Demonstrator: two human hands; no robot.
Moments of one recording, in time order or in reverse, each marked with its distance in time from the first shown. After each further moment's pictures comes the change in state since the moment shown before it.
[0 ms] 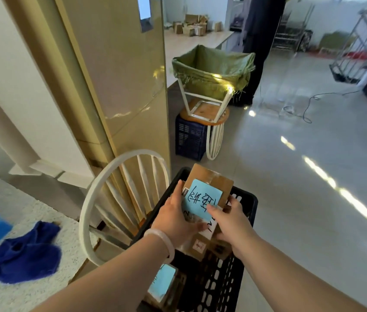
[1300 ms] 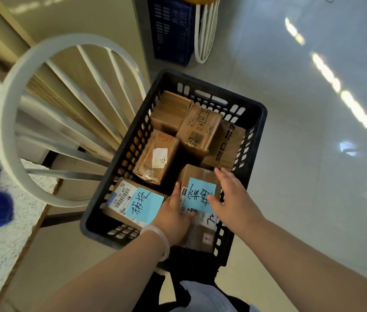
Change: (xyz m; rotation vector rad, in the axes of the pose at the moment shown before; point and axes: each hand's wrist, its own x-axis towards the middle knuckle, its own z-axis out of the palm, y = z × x) left_hand -0.020 -0.135 0.141 0.088 -0.447 -0.355; right_hand 0.031 0.143 -0.003 -0.760 -0.162 -0.117
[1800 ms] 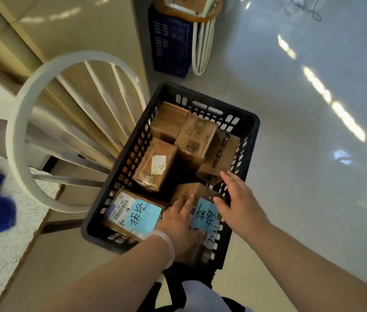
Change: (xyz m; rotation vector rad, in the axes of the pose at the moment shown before) left_hand -0.010 0.007 0.003 0.343 -0.080 0.131; right_hand -0.009 0.009 -0.015 -0.092 0.108 -0.038
